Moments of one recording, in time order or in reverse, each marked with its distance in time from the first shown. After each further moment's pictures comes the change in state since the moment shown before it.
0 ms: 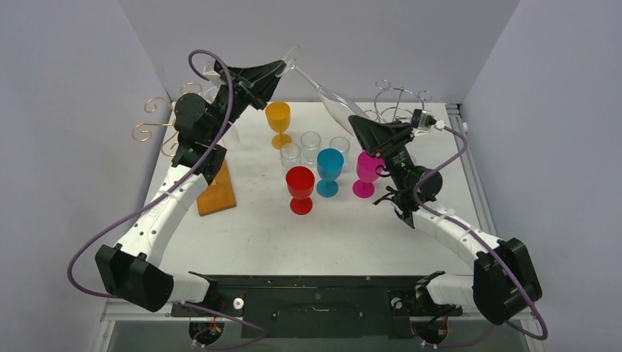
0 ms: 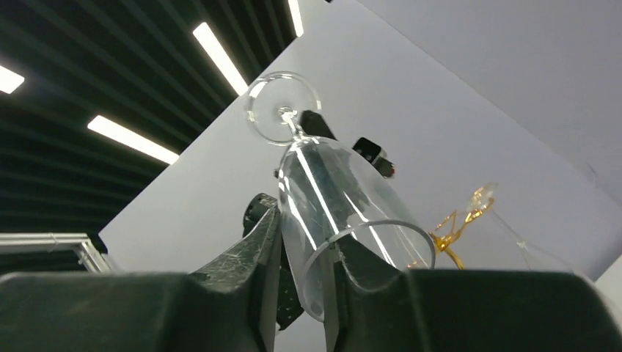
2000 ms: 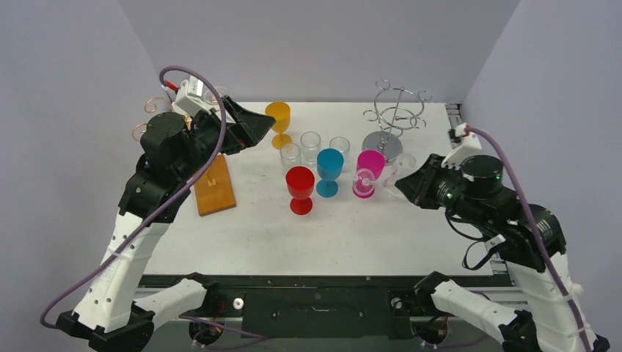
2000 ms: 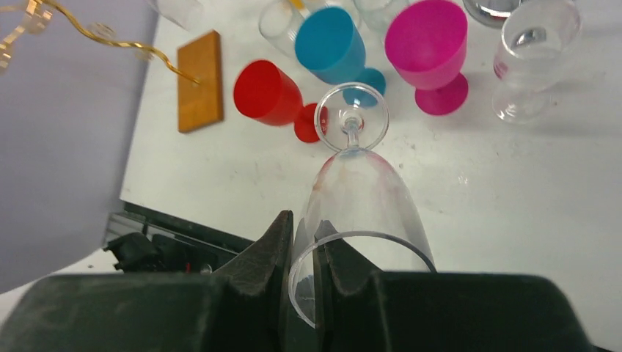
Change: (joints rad) left arm -0.063 -0.296 0.104 -0.884 -0.190 1.182; right arm 0.085 -0.438 0.834 -2.429 0.259 -0.747
